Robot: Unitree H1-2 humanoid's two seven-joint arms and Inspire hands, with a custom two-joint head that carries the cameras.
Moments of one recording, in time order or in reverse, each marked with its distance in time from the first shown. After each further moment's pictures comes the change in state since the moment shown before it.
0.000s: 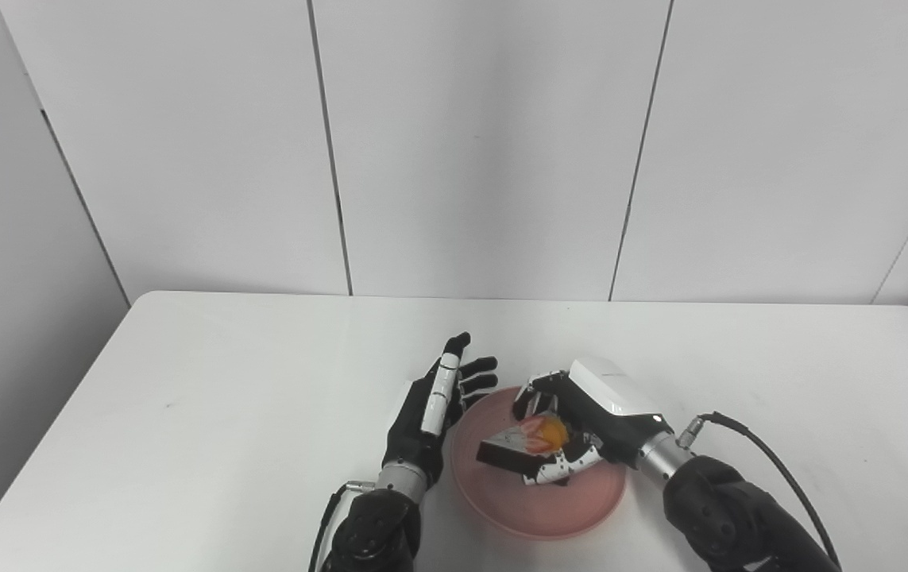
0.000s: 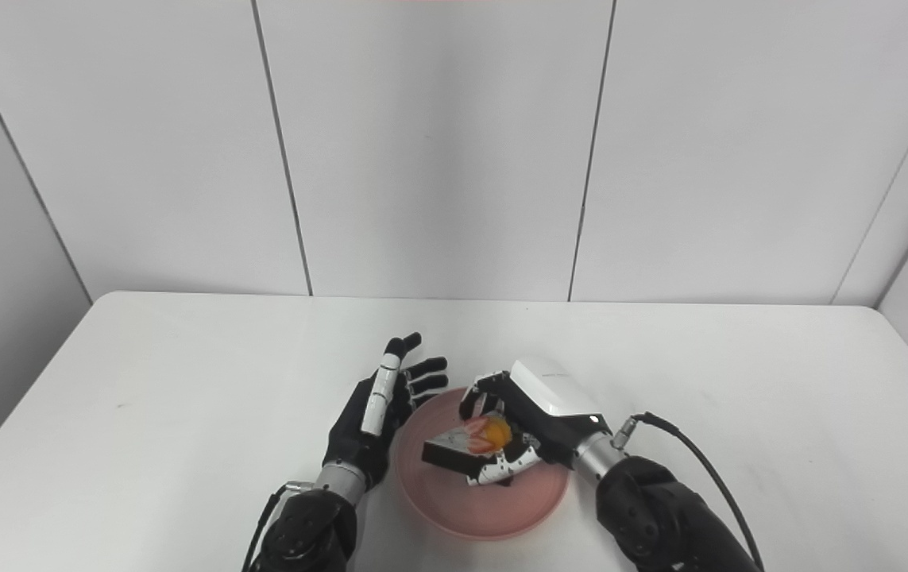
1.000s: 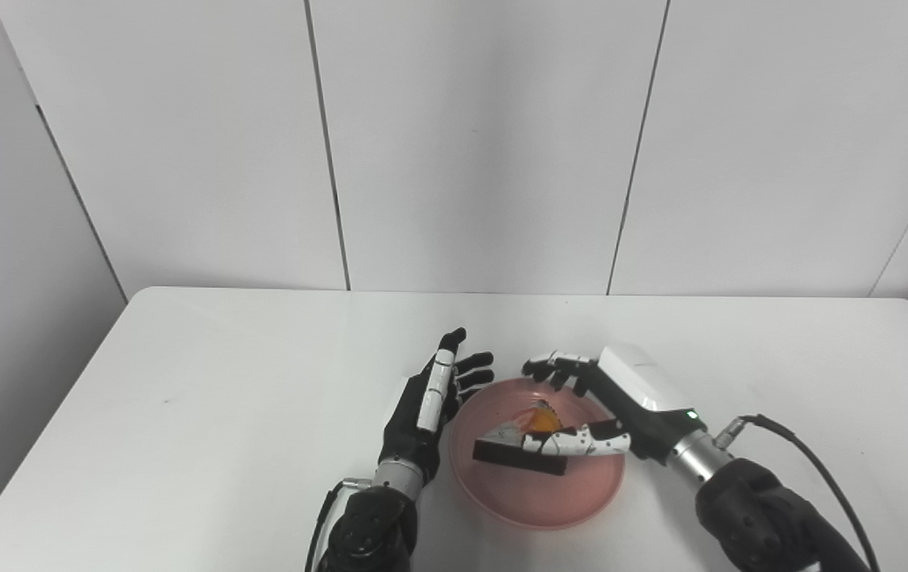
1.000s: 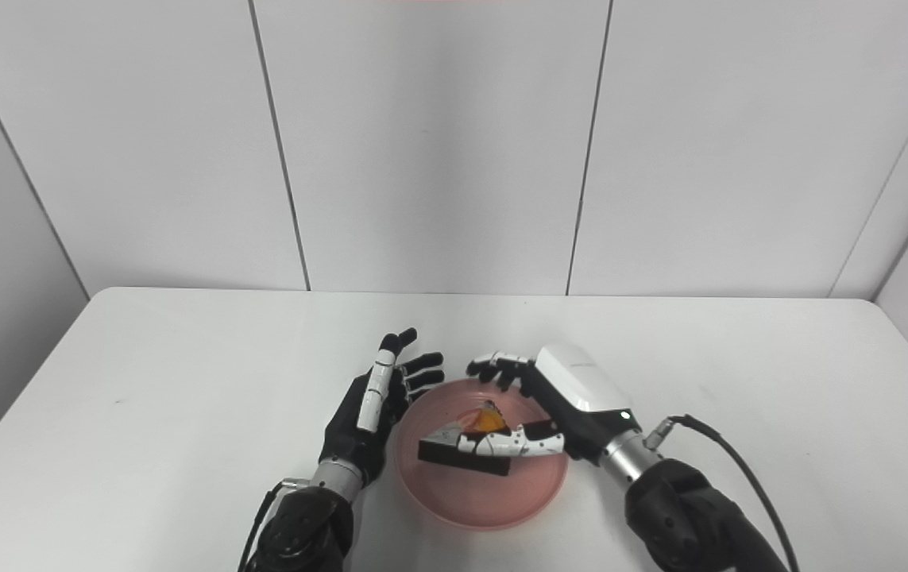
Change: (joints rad) left arm 0.015 0.004 0.004 -0.021 -0.007 0.004 -0.002; right arm 0.085 -0.034 -0.091 -0.200 0.050 -0.018 -0.018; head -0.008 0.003
